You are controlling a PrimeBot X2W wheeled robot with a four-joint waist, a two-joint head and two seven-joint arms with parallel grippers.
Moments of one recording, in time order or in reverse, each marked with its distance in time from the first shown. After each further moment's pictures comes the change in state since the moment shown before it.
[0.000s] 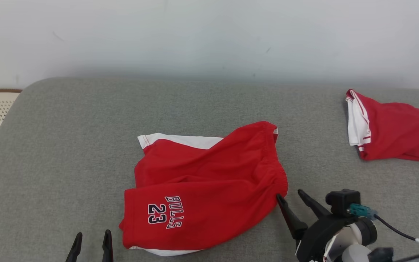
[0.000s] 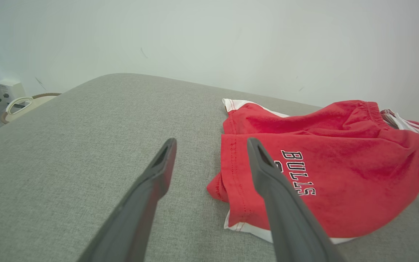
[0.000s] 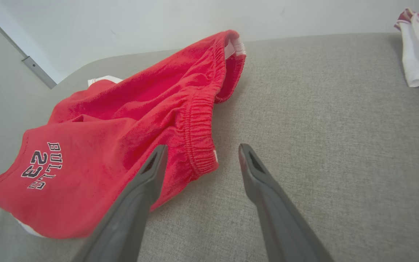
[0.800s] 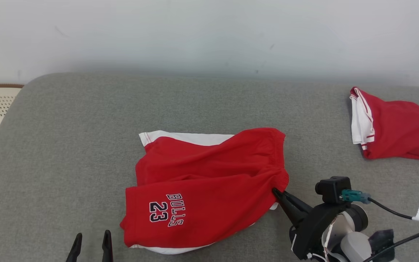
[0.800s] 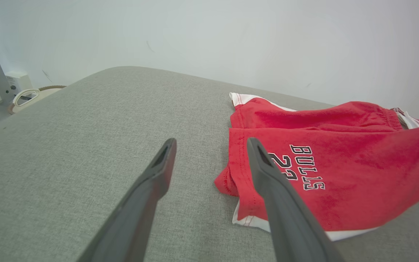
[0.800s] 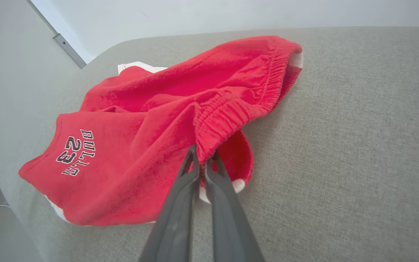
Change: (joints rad) left arm -0.007 0.000 -0.003 0.015 -0.012 0.007 0.000; right arm -0.091 -0.084 0.182 -0.036 0.160 0.000 0.071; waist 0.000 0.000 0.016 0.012
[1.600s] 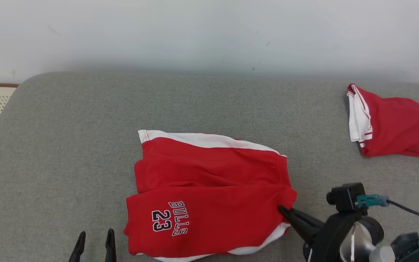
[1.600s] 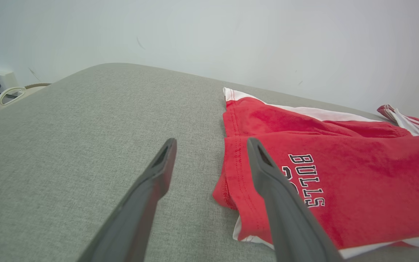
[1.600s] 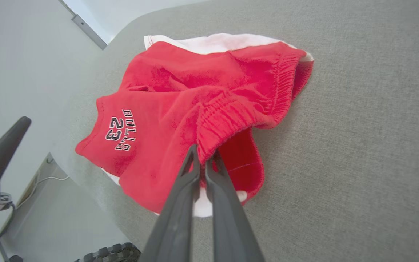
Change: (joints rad) left arm -0.005 0.000 -0.017 0.001 -0.008 -0.001 0.000; right arm 0.249 -0.045 -0.211 -0.449 0.014 0.000 0.393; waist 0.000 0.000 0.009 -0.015
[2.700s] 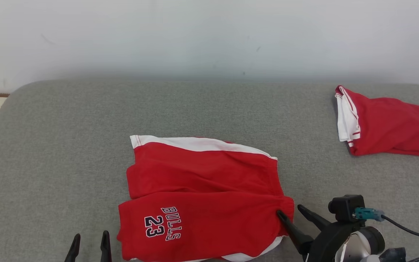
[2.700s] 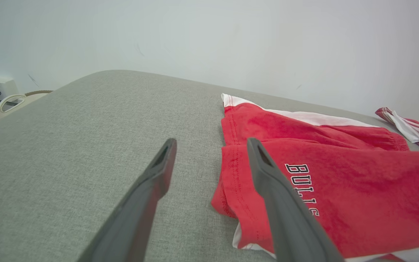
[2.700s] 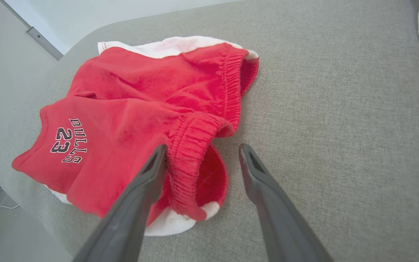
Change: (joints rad) left arm 0.013 0.000 0.020 -0.012 0.008 0.007 0.000; right arm -0.026 0.075 -0.012 0.218 -0.141 0.000 -0.185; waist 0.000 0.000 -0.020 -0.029
